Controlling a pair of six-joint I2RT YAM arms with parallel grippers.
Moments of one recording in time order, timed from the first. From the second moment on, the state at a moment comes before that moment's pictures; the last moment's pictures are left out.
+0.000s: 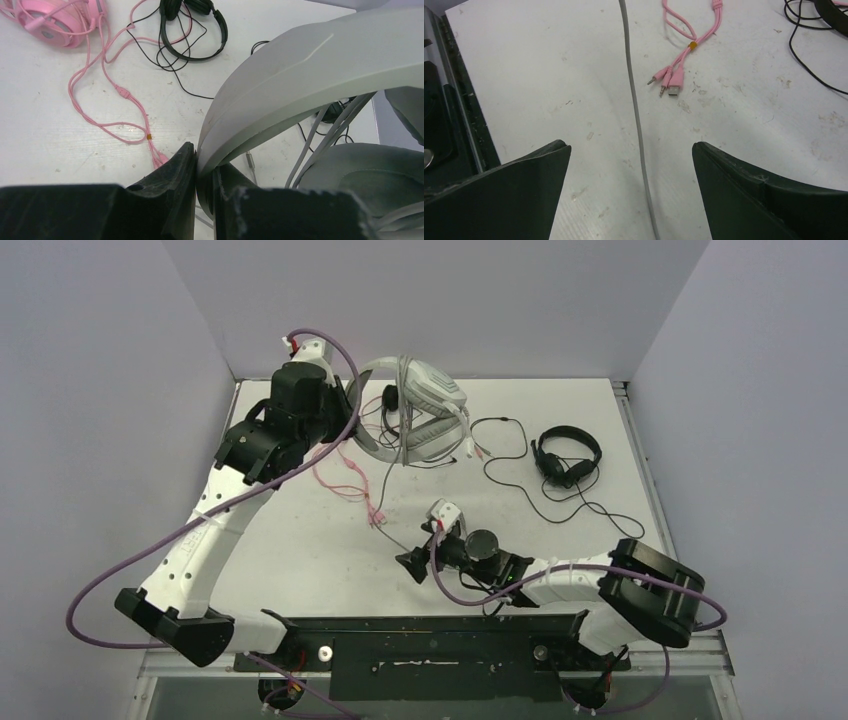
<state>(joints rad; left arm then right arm) -0.52 1.34 1.68 -0.83 -0.23 -0.51 1.04 1.39 0.40 0.80 0.02 0.12</state>
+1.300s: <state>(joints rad) -0.37 1.45 1.83 -0.95 -0.12 -0.60 0.87 1.60 0.51 0.55 -0.06 0.15</state>
